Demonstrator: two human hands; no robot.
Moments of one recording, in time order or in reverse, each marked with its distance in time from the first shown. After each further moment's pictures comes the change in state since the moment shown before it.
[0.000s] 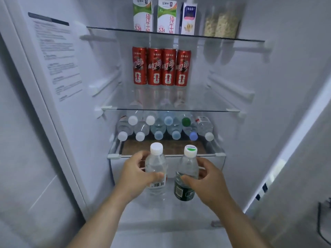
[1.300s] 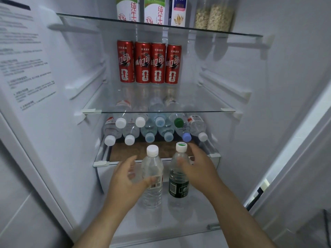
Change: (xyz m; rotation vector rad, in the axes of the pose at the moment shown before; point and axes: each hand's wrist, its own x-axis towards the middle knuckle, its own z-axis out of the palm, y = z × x) left_hand 0.019 -0.032 0.006 0.141 0.111 0.025; right_hand 0.052 -0.016 0.007 -0.195 0.014 -0.043
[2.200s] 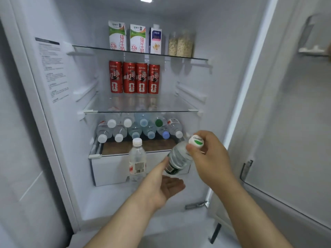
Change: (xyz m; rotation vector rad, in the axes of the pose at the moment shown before) left_hand -0.095 0.111 0.057 -0.912 -0.436 -0.810; right_hand -0.131 -0.053 -0.083 0.148 0.298 -0.176
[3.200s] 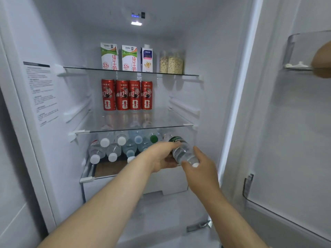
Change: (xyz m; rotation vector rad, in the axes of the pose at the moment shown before) left_hand 0.024 0.090 0.065 0.670 -0.159 0.296; right_hand 0.028 0.033 0.025 -0.004 0.100 0.143
